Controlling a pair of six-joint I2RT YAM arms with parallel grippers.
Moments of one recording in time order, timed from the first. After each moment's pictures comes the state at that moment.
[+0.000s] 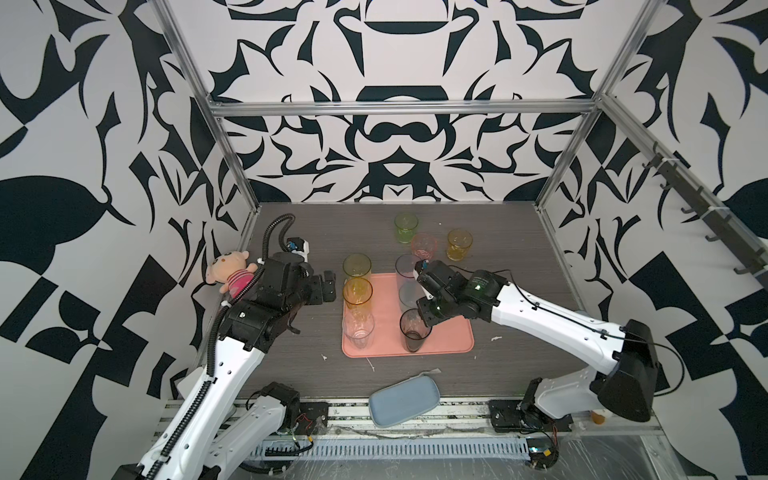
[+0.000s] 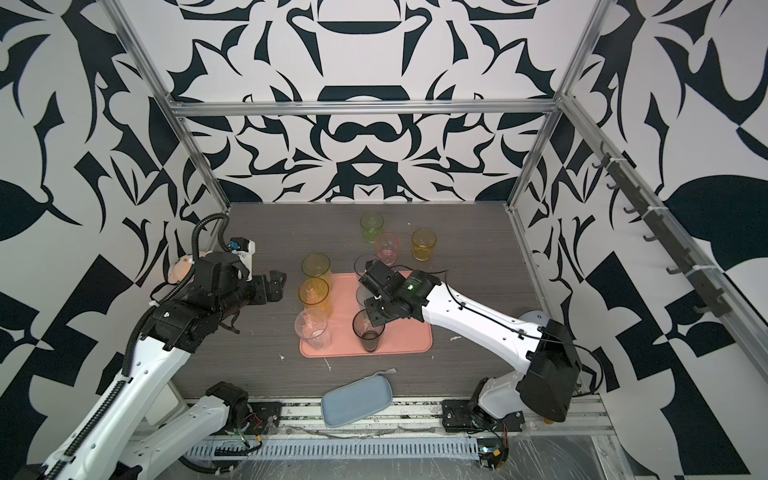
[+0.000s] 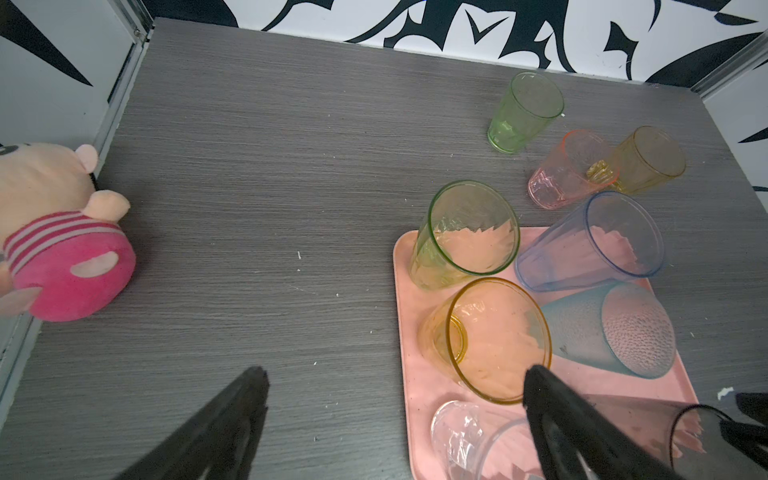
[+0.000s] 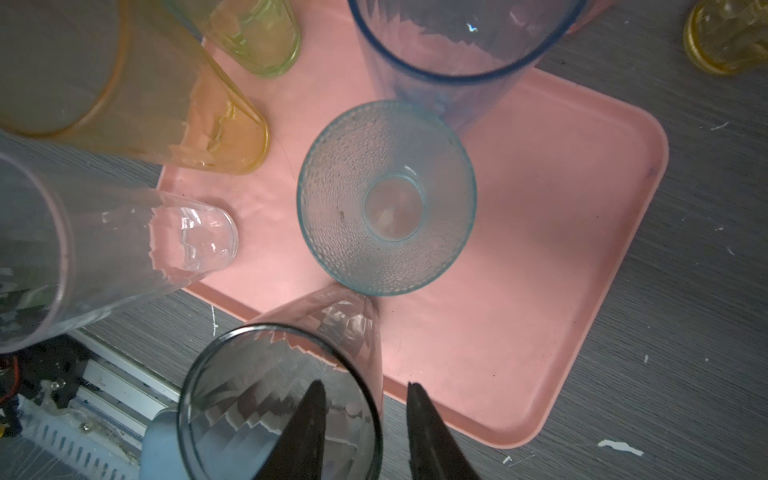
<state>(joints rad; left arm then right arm) -0.39 0.86 0.99 -0.81 -0.12 -0.32 0.92 1.41 1.23 -0.92 0.08 0.49</state>
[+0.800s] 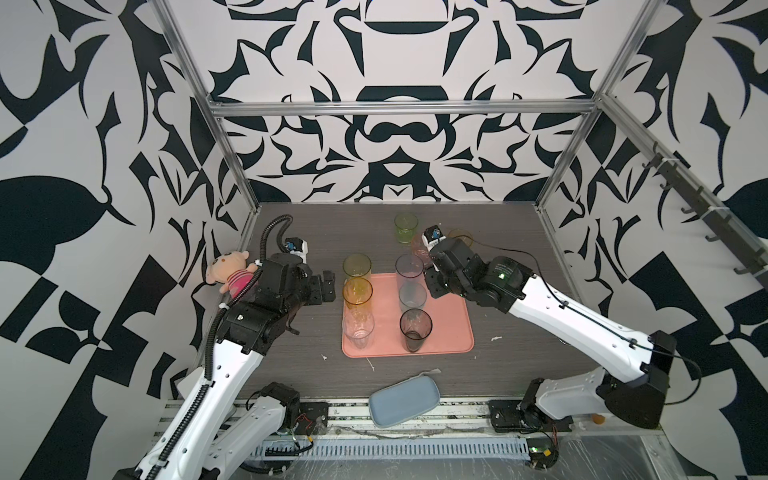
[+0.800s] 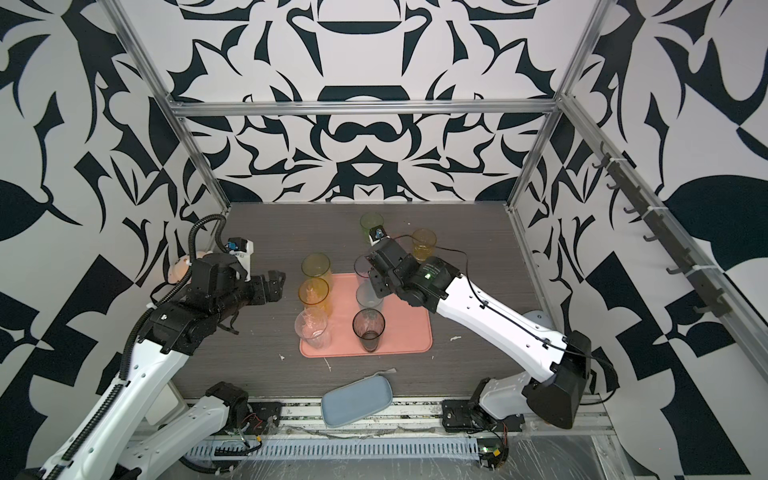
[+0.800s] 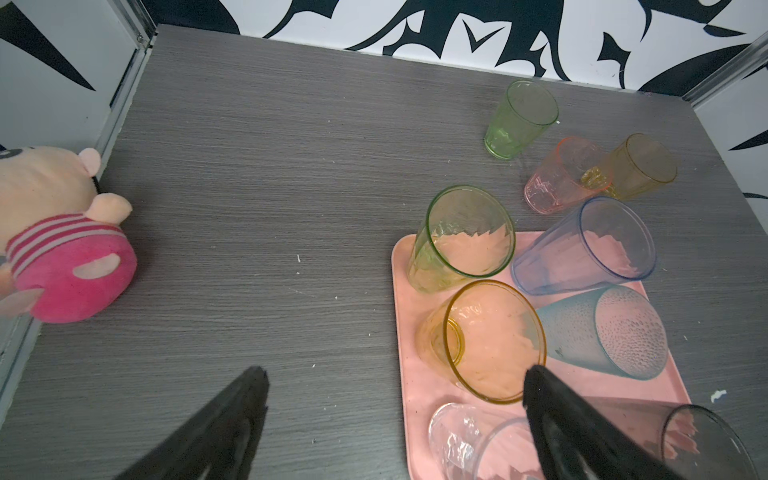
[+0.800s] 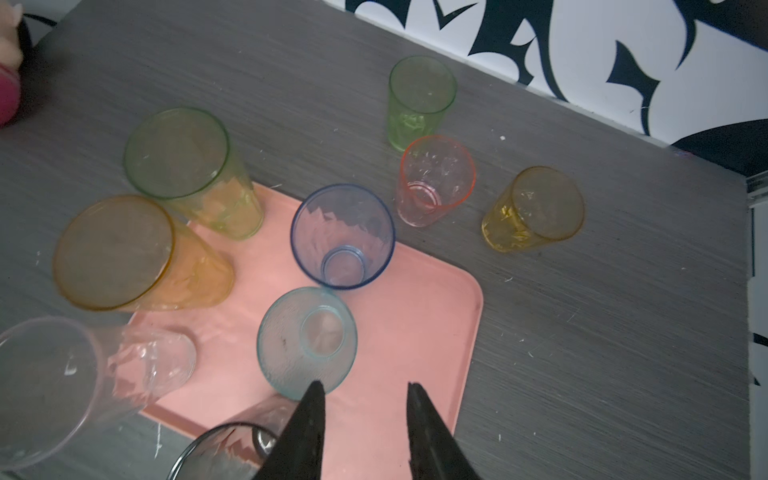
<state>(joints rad) -0.39 0.85 0.99 -0.81 -0.12 -0.32 0.84 1.39 1.39 -0.85 0.37 0.32</state>
